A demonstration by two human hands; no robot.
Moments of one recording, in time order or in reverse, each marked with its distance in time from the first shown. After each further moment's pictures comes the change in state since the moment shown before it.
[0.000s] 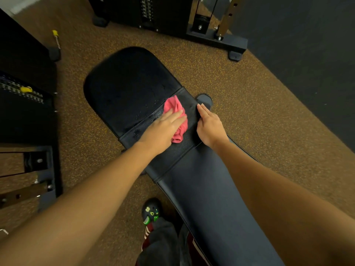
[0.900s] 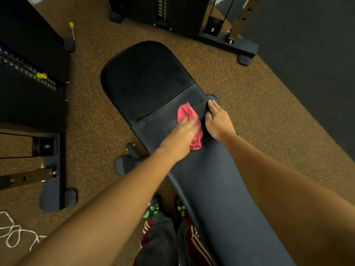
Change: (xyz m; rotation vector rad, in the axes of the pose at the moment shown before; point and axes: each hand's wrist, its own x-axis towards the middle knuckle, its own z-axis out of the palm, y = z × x) left_hand -0.026 0.027 0.023 -0.146 0.037 -0.041; right_hand -0.001 -0.006 0.001 0.080 -0.015 0.061
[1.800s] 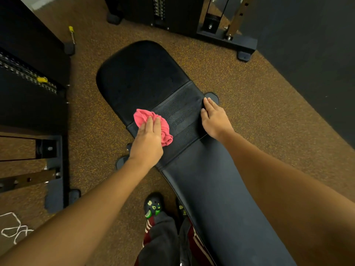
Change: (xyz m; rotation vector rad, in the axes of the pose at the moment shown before) left_hand -0.038 -0.038 0.004 0.185 0.122 -0.415; right_hand -0.003 0.008 -0.002 -0.034 -0.042 -0.057
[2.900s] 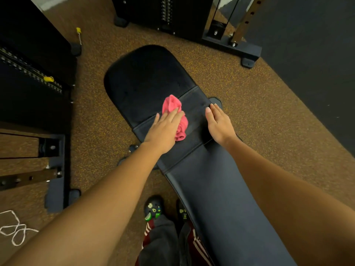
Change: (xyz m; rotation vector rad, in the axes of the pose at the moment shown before) left_hand 0.036 0.021 -0.019 -0.016 -0.117 0.211; right_hand 0.003 0.001 0.005 0.196 0.056 0.057
